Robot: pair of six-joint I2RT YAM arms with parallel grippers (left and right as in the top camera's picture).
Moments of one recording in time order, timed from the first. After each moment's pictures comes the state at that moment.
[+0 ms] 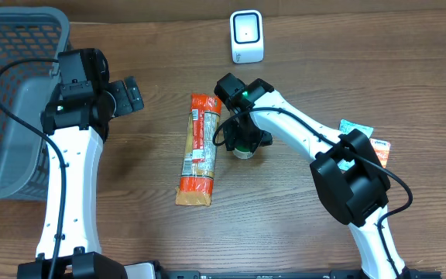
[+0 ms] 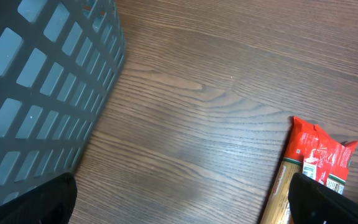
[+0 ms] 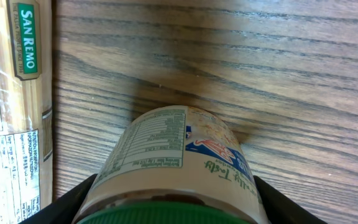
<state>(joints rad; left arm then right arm) 0.15 1.49 1.38 -0.82 -0.11 -0.15 0.68 2.25 1.82 -1.09 -0.08 0.50</state>
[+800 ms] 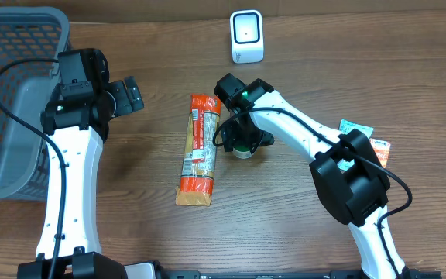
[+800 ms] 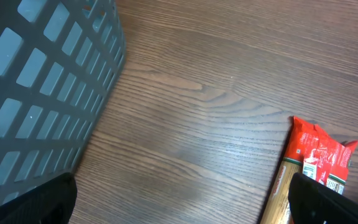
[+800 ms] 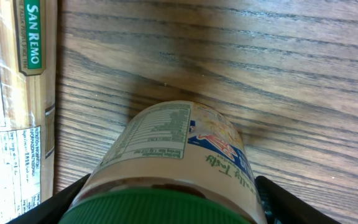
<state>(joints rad) 0.15 1.49 1.38 -0.82 -0.11 -0.15 0.68 2.25 1.82 -1.09 -0.08 0.48</state>
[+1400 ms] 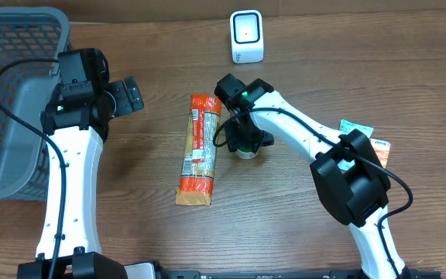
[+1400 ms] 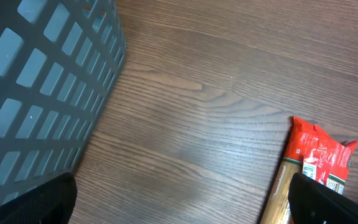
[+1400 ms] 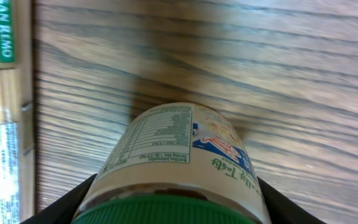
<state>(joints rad) 0.15 1.49 1.38 -0.82 -0.11 -0.15 0.68 2.24 1.83 -1.12 -0.04 0.48</state>
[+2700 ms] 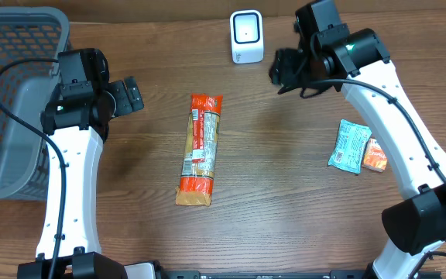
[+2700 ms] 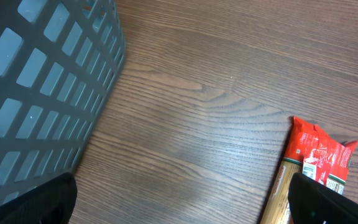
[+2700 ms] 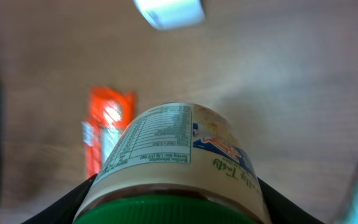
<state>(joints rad) 0.15 1.49 1.38 -0.82 -0.11 -0.15 0.40 1.89 1.94 -1.04 -0.13 0.47</state>
